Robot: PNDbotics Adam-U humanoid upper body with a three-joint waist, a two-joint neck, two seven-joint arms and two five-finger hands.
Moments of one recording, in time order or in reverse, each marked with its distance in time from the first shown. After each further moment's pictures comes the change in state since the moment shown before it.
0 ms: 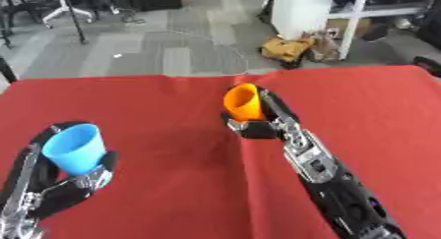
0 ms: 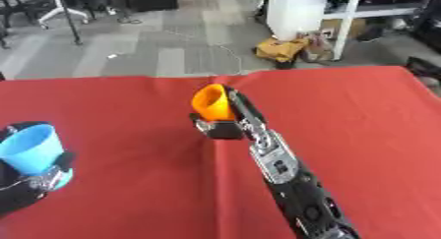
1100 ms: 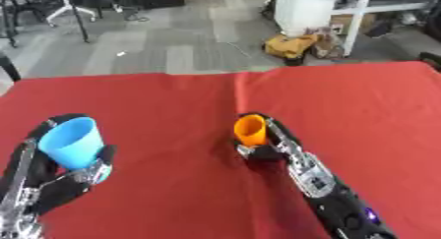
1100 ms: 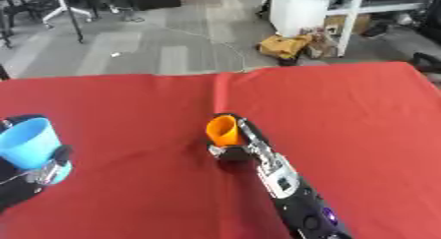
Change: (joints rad) left arm 0.028 -0.020 0.000 -0.009 0.016 -0.001 0.014; right arm 0.001 0.000 -0.061 0.245 0.097 -0.036 -0.040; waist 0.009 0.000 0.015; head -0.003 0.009
